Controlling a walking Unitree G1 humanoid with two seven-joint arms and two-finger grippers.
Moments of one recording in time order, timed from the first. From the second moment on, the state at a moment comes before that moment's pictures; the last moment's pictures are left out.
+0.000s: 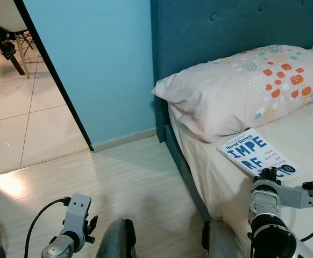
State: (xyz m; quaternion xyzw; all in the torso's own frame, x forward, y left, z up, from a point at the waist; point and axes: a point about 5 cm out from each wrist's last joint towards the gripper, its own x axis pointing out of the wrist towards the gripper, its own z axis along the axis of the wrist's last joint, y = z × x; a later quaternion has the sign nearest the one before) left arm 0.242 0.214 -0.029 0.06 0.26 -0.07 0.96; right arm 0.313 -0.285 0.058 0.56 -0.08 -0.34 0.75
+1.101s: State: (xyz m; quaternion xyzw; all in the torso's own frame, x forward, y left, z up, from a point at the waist) left arm 0.240 0.204 -0.033 0.10 0.27 -0.12 0.95; right arm 0.299 -0.258 0.046 0.48 0.01 -0.37 0.80
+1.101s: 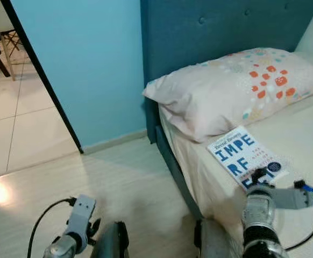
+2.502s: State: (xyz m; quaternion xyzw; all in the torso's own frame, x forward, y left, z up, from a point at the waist) left arm 0.254 0.228 -0.031 0.01 0.32 0.12 0.94; right arm 0.291 -0.161 0.008 0.05 0.25 0.12 0.96
